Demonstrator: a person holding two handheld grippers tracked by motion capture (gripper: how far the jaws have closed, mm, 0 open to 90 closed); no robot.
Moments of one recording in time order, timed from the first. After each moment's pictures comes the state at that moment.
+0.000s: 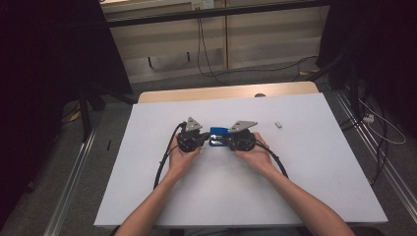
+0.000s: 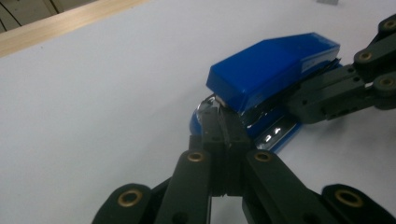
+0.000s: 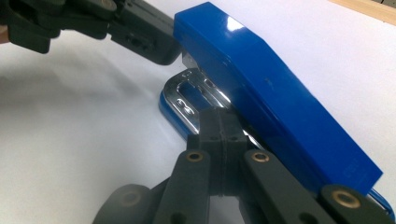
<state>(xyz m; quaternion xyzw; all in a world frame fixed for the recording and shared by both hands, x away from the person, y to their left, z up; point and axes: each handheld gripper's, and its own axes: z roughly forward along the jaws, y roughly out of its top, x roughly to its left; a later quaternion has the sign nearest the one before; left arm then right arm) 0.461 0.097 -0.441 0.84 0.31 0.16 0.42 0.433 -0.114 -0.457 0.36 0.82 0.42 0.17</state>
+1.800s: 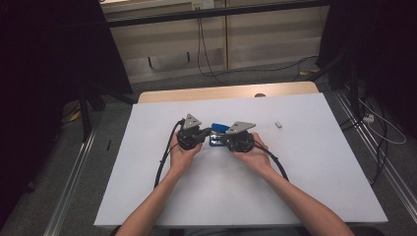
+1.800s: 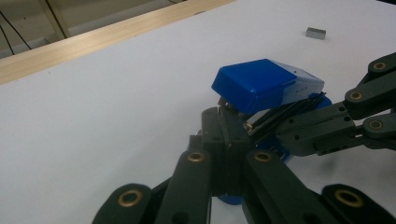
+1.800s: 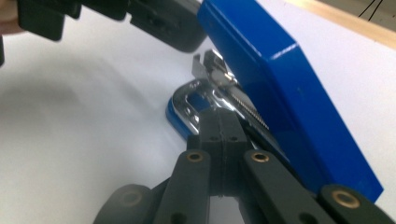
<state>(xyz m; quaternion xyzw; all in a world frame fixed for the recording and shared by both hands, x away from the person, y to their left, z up) 0.461 0.095 -0.431 0.81 0.32 0.16 0.46 0.426 -0.108 -0.451 0.35 0.81 0.42 0.20</state>
